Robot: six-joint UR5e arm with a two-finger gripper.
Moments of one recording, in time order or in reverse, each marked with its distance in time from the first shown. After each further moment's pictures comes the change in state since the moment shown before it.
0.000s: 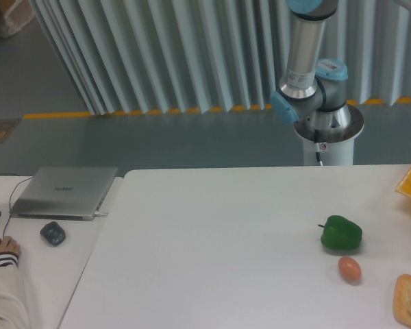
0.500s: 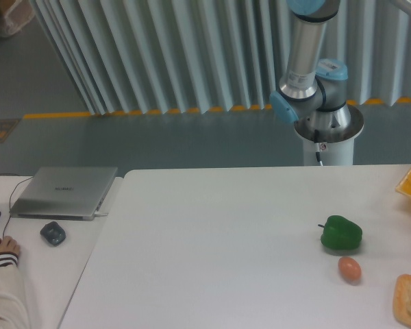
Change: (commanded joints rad) arm -0.123 0.028 0.052 -0.035 -0.158 -0.016
